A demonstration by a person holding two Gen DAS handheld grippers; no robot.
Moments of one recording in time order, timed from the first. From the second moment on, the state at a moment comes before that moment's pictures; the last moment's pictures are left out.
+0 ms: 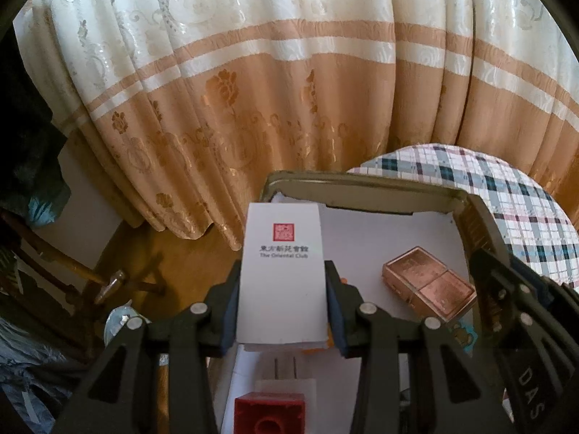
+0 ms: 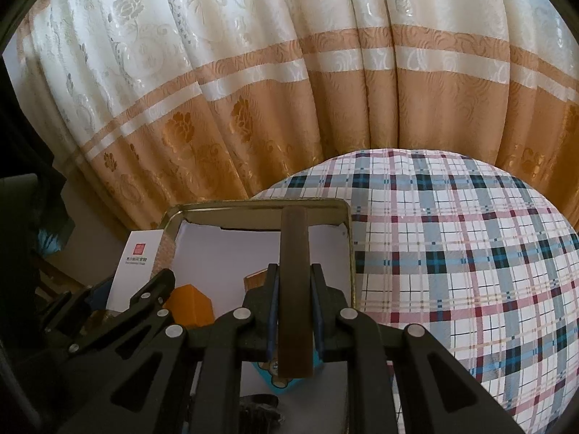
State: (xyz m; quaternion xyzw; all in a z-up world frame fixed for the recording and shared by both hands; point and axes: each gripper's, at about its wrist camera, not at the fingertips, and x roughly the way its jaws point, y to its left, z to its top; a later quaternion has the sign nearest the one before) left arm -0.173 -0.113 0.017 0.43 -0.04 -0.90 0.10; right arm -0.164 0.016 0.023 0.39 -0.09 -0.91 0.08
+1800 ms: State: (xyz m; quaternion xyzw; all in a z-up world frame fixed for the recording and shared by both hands) left arm -0.060 -0.091 0.016 0.34 0.00 -0.93 0.13; right arm -0.040 0.088 0.021 0.28 -0.18 -0.94 0.01
